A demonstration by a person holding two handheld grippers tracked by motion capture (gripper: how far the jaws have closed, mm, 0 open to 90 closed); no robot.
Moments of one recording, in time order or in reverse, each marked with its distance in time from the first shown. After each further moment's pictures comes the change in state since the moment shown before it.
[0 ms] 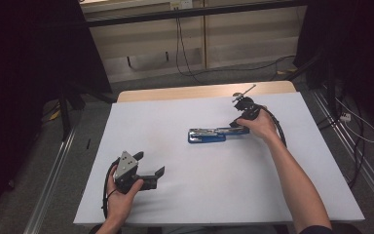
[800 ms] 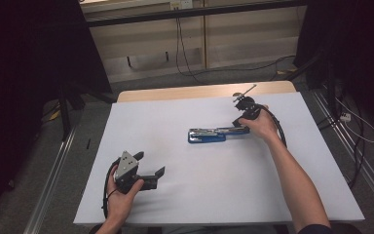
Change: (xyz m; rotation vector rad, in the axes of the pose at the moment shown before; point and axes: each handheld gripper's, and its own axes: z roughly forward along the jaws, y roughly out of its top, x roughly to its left) left arm 0.000 0.000 0.001 0.001 0.001 0.008; right arm -0.004 -0.001 -0.001 0.000 -0.042 -0.005
